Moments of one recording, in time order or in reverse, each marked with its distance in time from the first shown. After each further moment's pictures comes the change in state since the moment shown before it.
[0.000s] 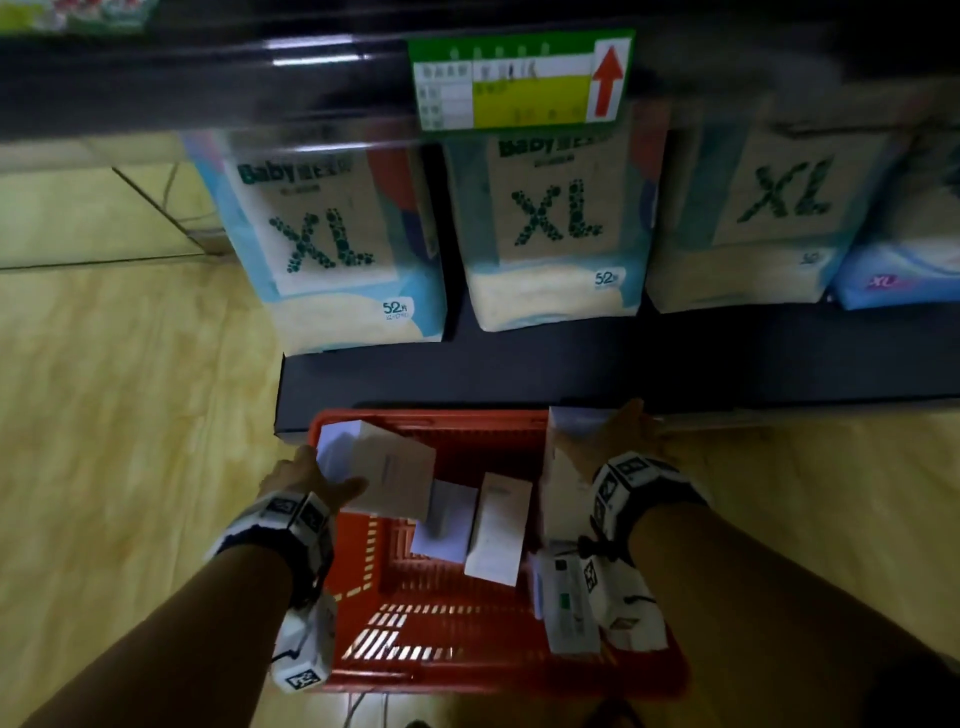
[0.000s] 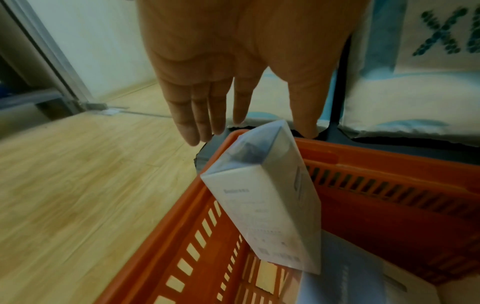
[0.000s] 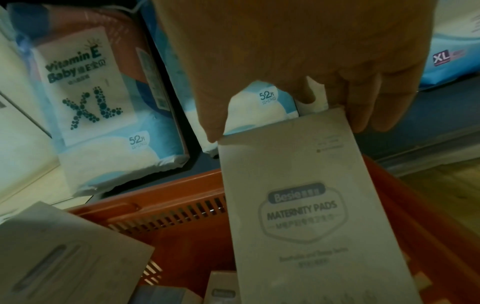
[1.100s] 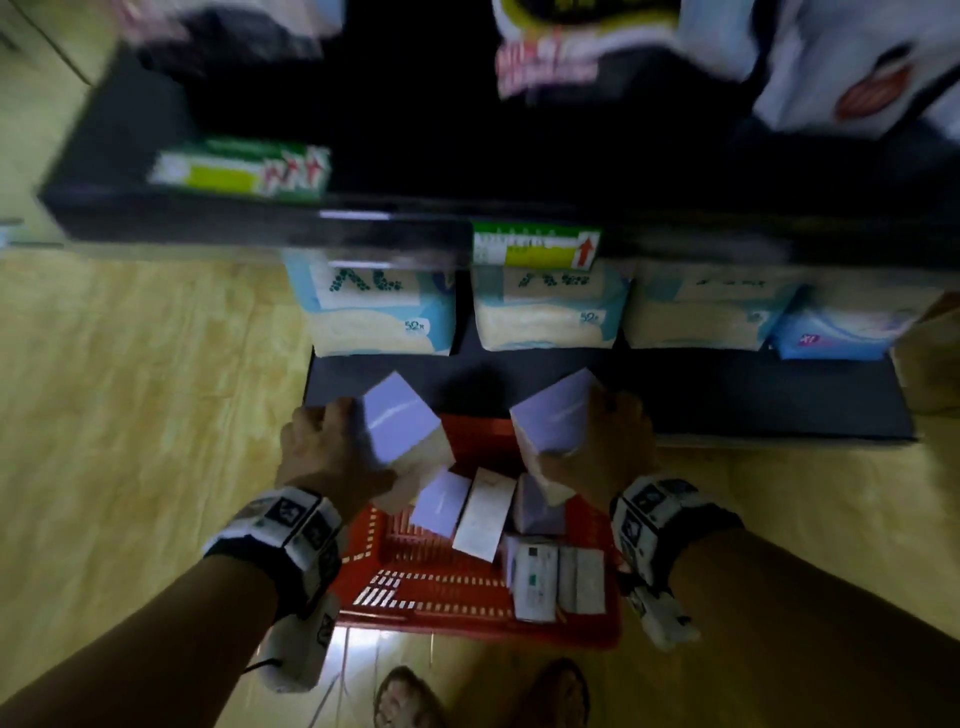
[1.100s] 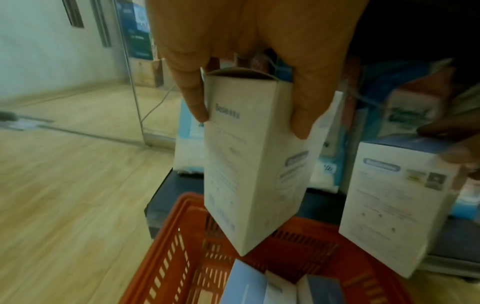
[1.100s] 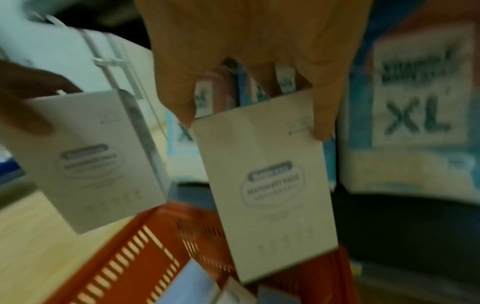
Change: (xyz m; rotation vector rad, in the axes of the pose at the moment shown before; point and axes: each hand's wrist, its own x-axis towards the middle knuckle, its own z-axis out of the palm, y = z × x) left_hand -0.140 0.018 -0.109 -0.107 0.181 0.250; right_hand -0.117 -0.021 -0.114 -0.477 0.160 -0.462
